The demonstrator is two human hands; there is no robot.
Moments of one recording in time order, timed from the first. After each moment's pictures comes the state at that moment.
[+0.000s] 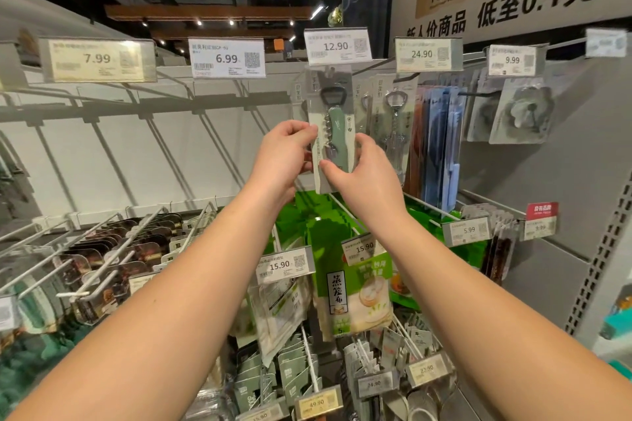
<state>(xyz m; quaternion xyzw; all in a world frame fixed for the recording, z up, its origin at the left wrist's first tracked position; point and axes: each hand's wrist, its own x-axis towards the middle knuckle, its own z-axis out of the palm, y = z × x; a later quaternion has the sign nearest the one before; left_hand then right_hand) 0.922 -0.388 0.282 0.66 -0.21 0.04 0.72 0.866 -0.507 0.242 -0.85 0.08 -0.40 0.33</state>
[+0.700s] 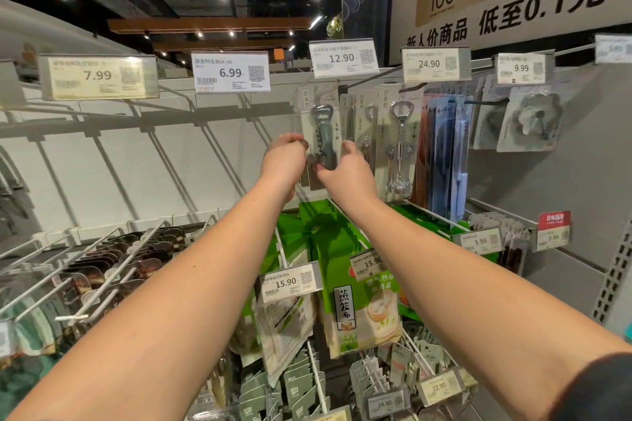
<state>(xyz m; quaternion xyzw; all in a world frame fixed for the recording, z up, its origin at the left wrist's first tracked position) 0.987 -0.404 0.282 0.72 -0.14 0.05 0.68 0.954 -0.512 0.245 -0.87 0.13 -0.35 0.33</state>
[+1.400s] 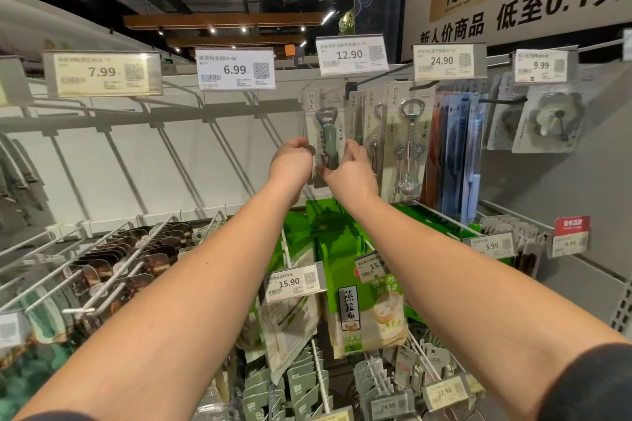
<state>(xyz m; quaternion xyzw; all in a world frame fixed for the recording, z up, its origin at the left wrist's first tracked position) 0.993 -0.407 0.275 0.75 -0.12 0.04 0.65 0.963 -0.511 0.242 -0.87 0.11 -0.32 0.35</state>
